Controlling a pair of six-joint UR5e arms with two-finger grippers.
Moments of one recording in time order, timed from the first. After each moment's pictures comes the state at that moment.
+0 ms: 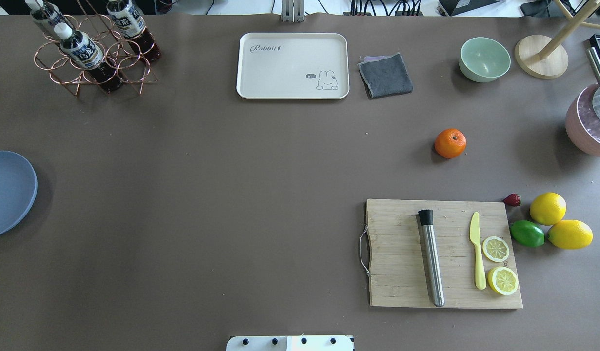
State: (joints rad) left arm -1.51 -1.48 -1.74 -1.56 -2.28 0.03; right arm 1.52 -1.64 1.71 -1.58 2.38 0.00
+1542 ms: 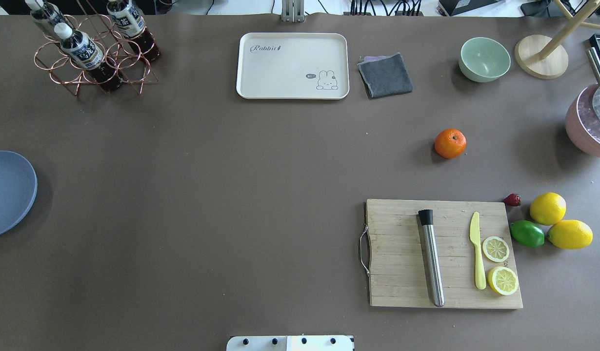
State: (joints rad) left arm -1.48 -1.48 -1.71 -1.62 -2.28 0.03; right arm 1.52 -1.63 1.71 -1.58 2.33 -0.01
